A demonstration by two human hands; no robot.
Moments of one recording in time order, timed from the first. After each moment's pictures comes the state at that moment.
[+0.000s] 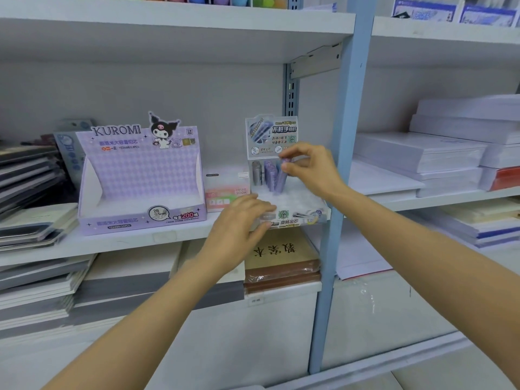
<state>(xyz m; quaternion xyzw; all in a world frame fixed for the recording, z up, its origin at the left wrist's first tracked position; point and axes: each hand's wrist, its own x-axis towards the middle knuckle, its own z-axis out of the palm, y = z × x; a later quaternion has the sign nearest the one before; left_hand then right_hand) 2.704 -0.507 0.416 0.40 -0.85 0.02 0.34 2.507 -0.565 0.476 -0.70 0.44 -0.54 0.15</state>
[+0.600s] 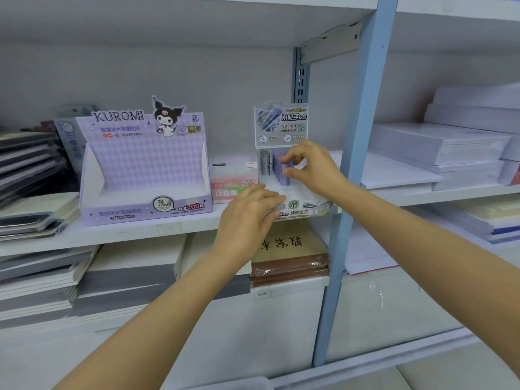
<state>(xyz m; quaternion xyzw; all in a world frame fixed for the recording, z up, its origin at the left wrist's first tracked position) 2.697 -0.518 0.407 0.41 -0.83 0.06 0.38 2.517 -0.579 0.463 -0.76 0.50 -0.41 0.01</state>
